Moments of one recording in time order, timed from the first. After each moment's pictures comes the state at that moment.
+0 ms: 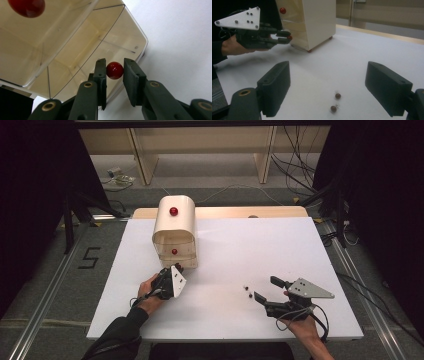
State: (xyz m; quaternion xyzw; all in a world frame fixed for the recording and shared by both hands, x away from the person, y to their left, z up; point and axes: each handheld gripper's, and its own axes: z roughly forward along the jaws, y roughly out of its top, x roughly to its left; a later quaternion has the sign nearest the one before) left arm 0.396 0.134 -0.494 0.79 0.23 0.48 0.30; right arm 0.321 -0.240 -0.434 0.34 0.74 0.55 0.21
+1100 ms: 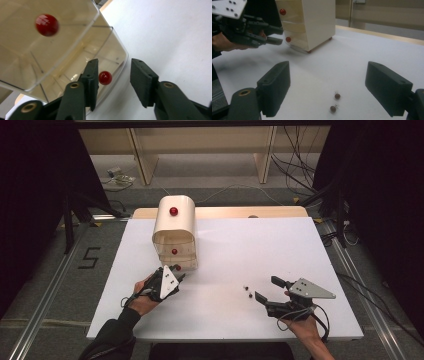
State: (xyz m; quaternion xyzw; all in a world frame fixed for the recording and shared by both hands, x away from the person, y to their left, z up) left arm 0.382 0.155 -0.464 0.81 0.21 0.39 0.39; right arm 0.321 -0.241 -0.433 0.34 0.73 0.55 0.21
